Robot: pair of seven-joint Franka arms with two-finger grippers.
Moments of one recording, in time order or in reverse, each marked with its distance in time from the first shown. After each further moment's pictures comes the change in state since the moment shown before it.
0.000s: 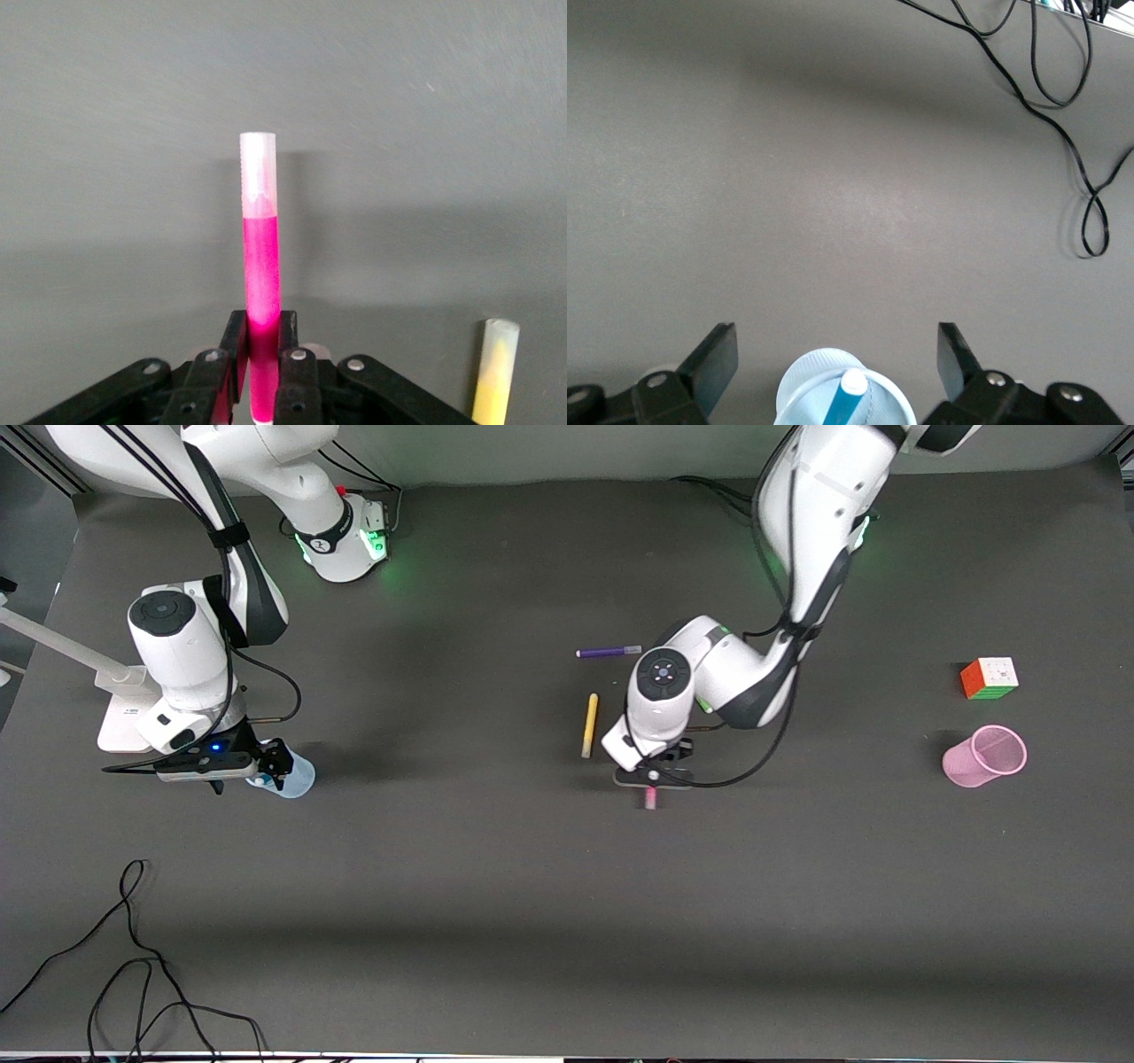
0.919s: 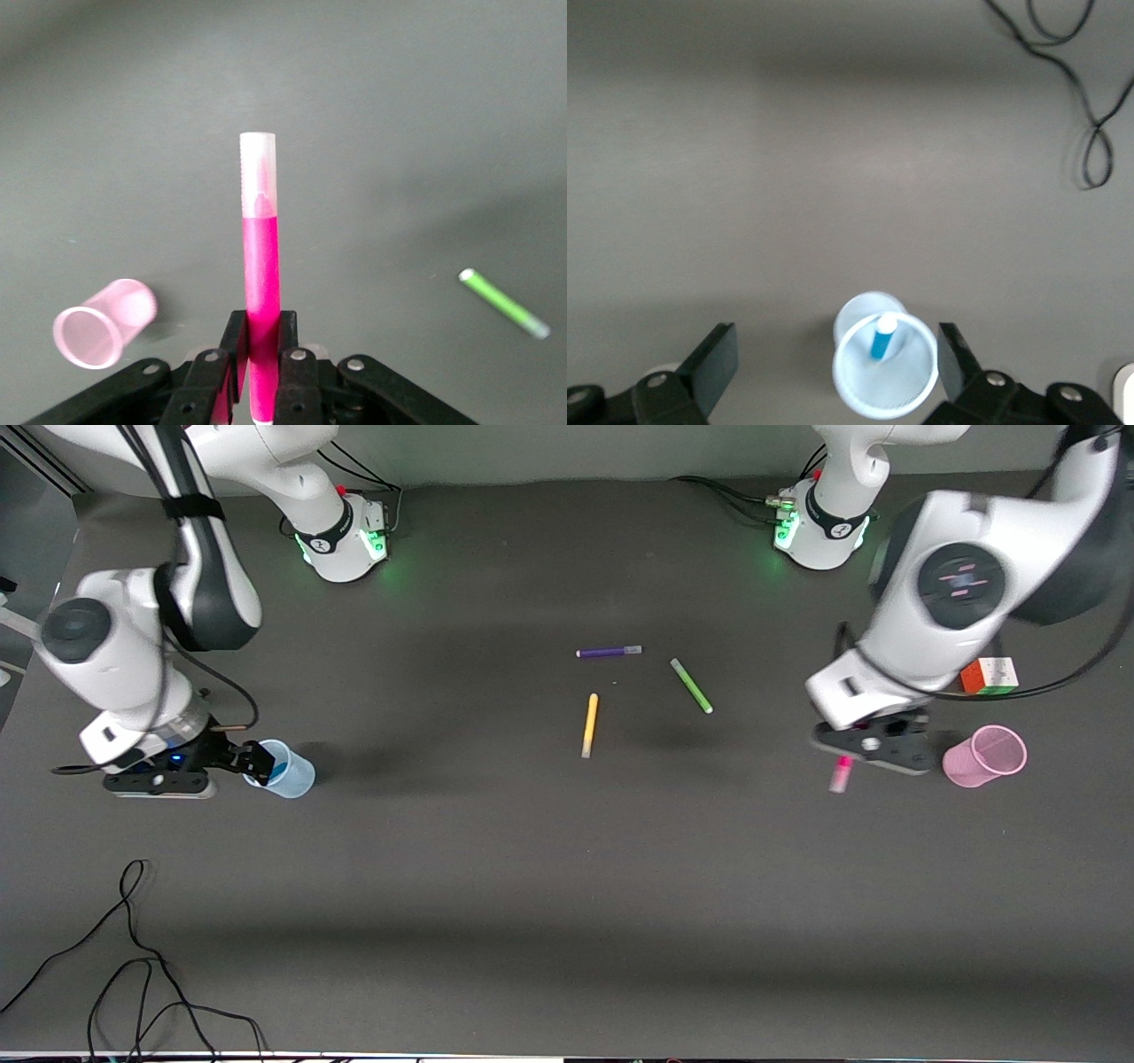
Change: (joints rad) left arm 0.373 -0.467 0.010 -0.008 -0.005 -0.471 0.771; right arm 0.012 -0.018 0.053 0.346 0.398 -0.602 -0.163
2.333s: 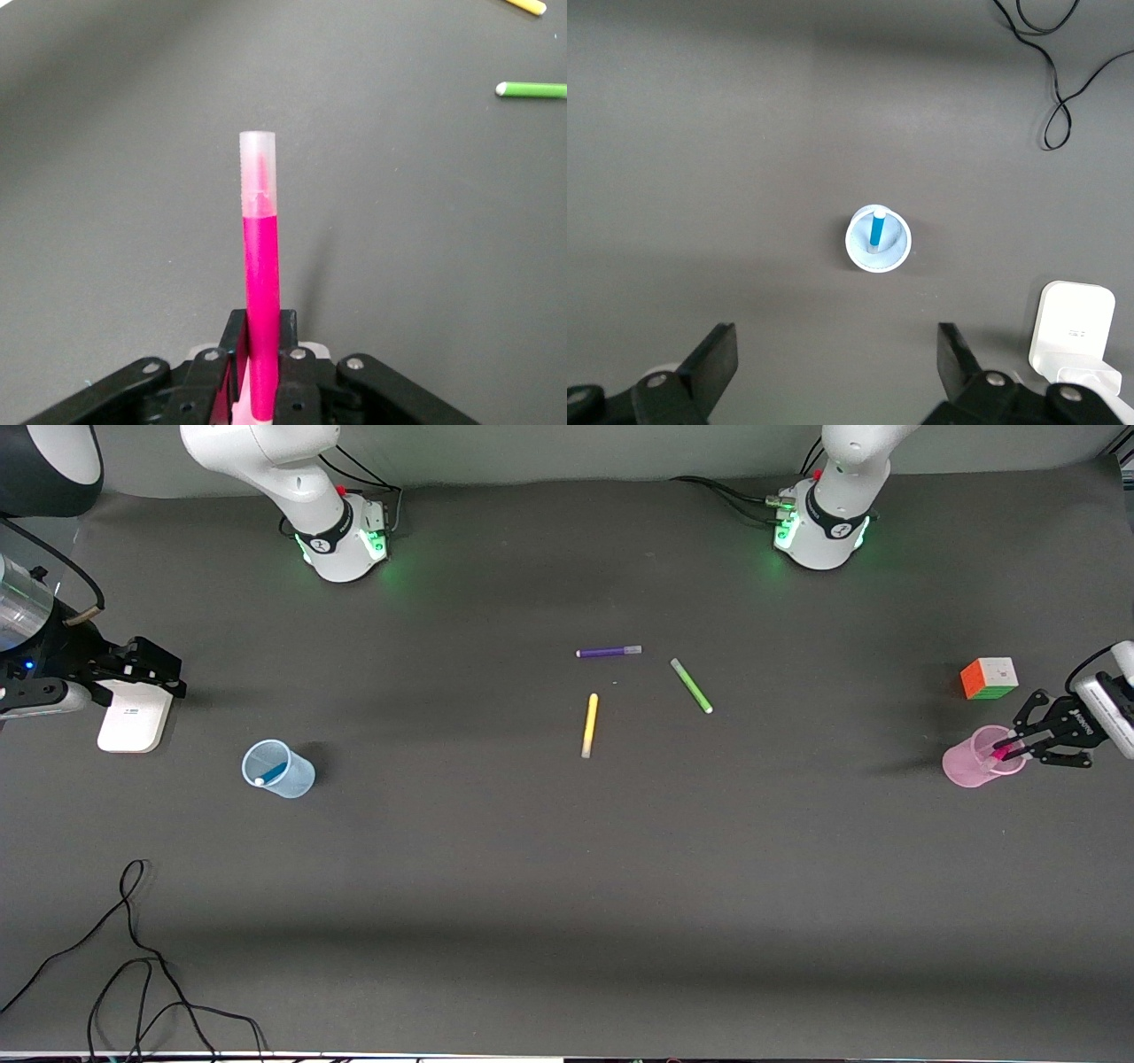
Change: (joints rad) left arm 0.810 0.263 0.008 -0.189 -0.830 0.237 1.961; right arm -0.209 -0.158 0.180 0.278 0.043 -0.524 -0.169
